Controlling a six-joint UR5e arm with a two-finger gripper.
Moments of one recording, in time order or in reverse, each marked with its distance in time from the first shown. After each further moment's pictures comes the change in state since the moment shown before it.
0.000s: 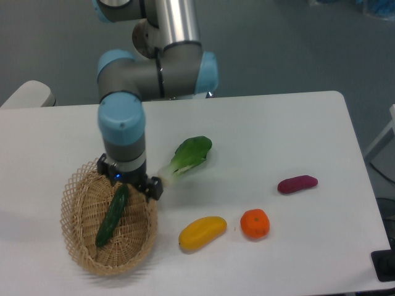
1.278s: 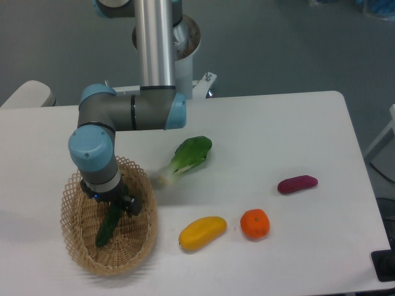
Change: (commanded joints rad) arm -0.060 -0.078 -0.068 0.109 0.066 -0.009
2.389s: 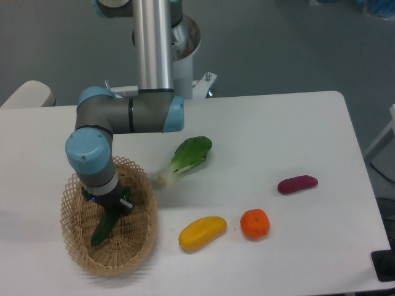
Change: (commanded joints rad) arm 0.008 0.011 0.052 -0.008 0.003 0.035
